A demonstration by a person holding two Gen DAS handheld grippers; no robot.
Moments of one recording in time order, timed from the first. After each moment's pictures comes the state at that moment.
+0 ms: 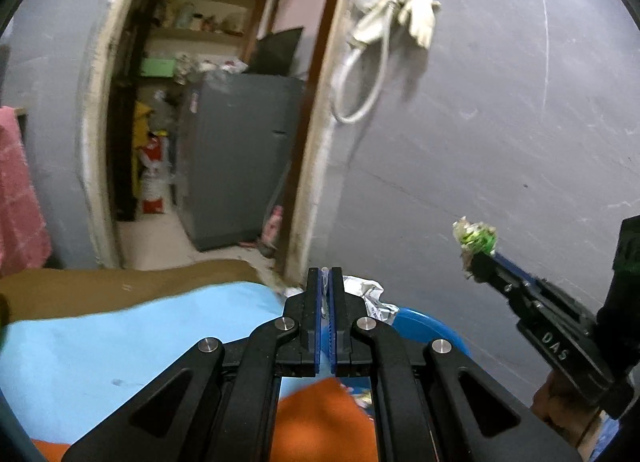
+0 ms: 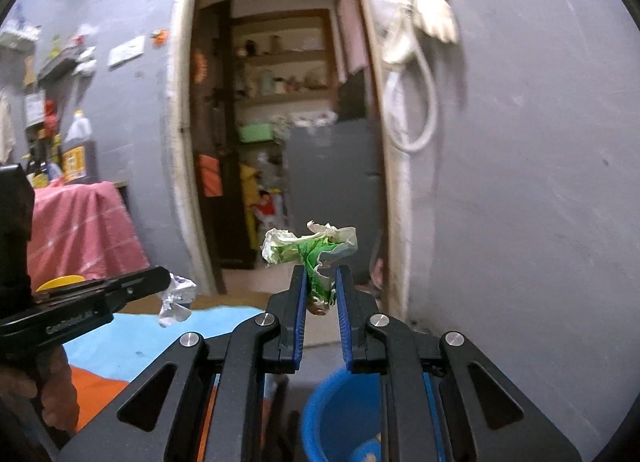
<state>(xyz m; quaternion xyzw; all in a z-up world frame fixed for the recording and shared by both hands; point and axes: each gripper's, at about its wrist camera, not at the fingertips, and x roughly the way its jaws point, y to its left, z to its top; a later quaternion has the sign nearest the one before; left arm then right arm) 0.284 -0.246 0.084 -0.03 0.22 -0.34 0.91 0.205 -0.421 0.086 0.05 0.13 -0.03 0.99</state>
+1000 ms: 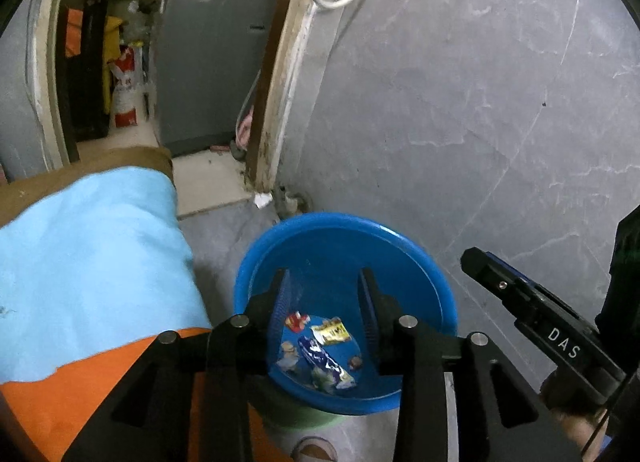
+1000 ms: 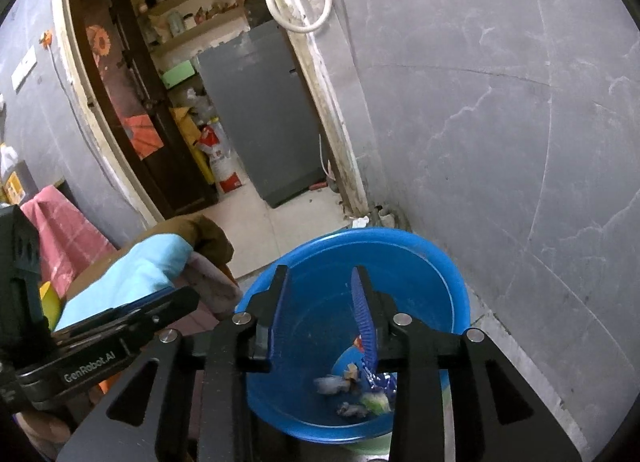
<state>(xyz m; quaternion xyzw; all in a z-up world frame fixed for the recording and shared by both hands) 0.309 -0.352 0.004 0.00 0.37 -0.34 0.86 0.208 -0.523 0.024 0.18 0.28 -0.08 0.94</state>
